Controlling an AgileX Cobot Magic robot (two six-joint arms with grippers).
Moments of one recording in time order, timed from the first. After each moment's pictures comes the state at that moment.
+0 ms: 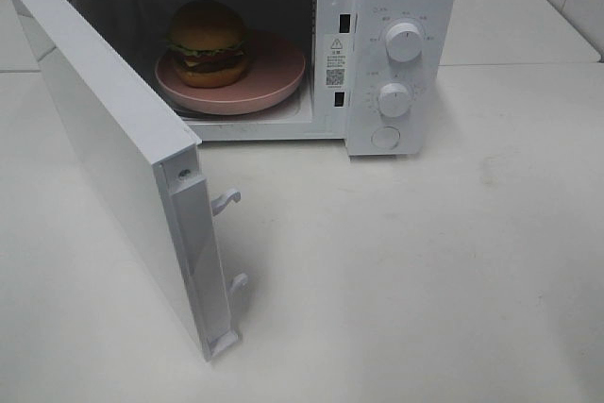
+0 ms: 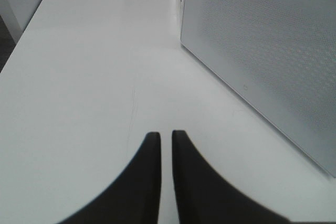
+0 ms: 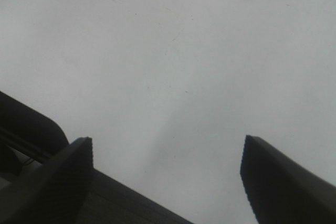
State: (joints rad) left arm 0.05 -0.01 -0.52 -0.07 1.09 0.01; right arm 0.62 0.81 -0.74 -0.18 1.04 0.12
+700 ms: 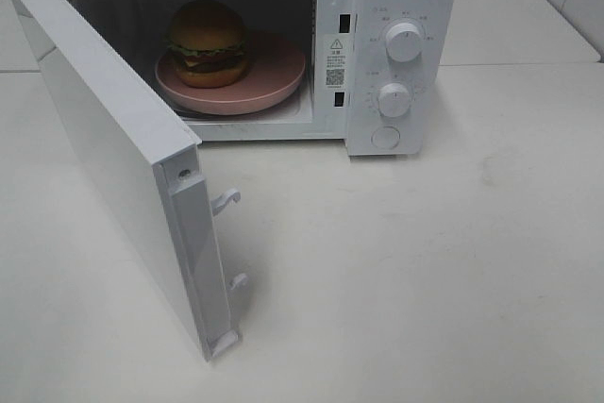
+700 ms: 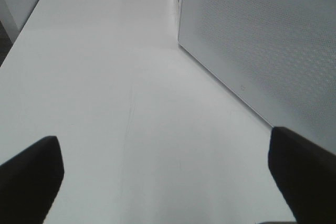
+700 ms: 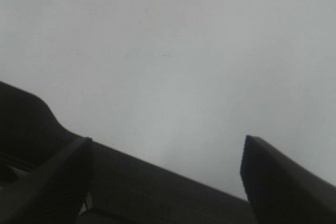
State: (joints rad) left arm 0.05 -0.01 -0.52 -0.08 1.09 0.01; right arm 0.53 0.41 -0.59 -0.18 1.18 0.14
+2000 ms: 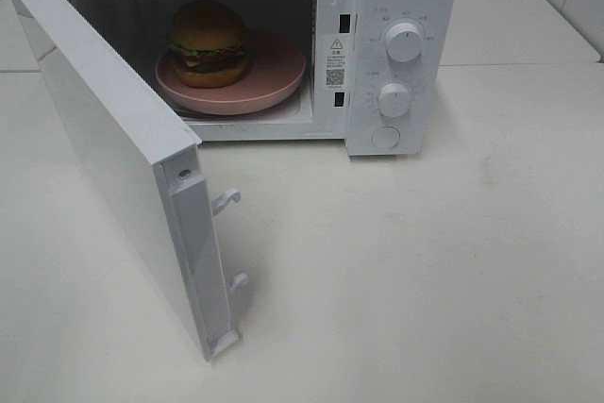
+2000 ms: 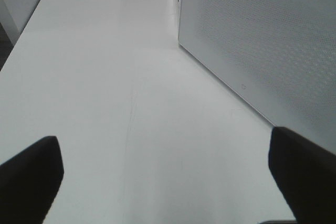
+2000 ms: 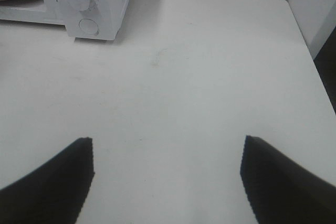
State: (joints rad) left arm 0.05 -0.01 -0.52 -0.08 1.09 0.03; right arm 0.14 0.00 -0.50 -0.03 1.01 0.03
